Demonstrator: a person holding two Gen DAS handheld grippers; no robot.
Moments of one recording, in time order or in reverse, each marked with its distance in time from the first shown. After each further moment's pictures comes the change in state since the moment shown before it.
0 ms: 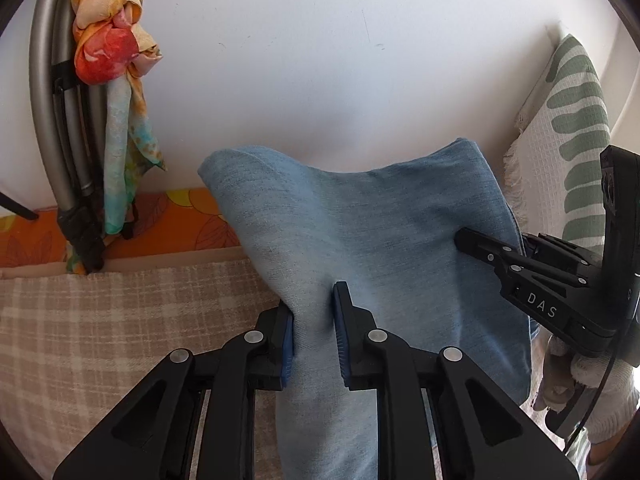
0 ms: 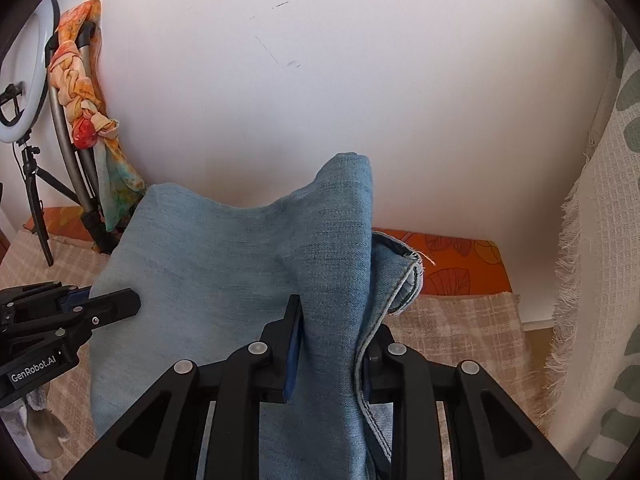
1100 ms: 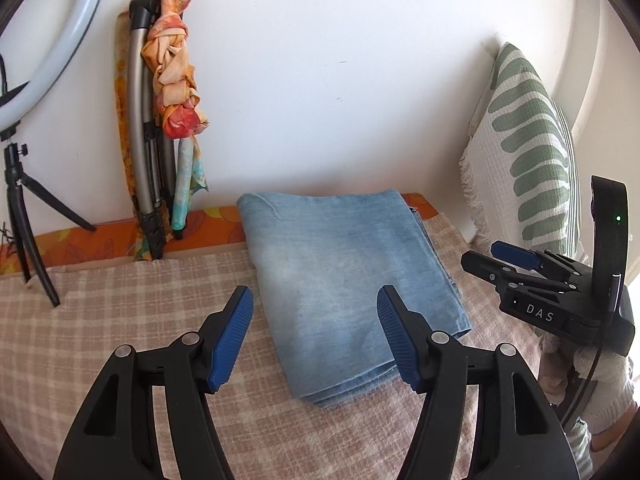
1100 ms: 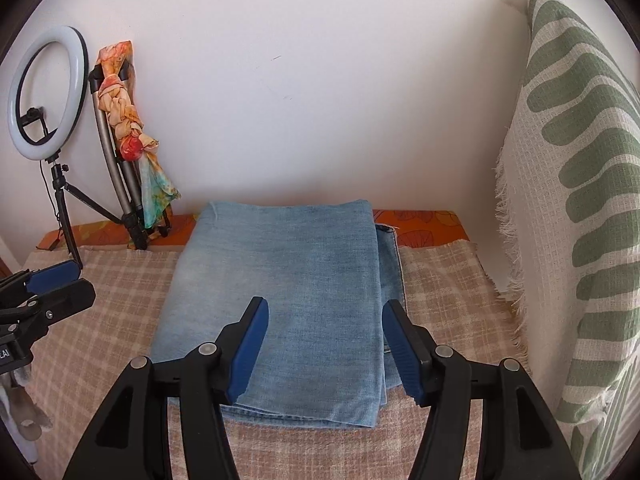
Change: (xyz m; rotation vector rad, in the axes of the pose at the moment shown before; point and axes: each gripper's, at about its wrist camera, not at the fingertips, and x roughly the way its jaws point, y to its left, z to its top) left arm -0.124 -0.012 -0.041 0.082 -0.132 0.001; right arm -0.114 0.008 -0.064 0.093 -0.104 0.016
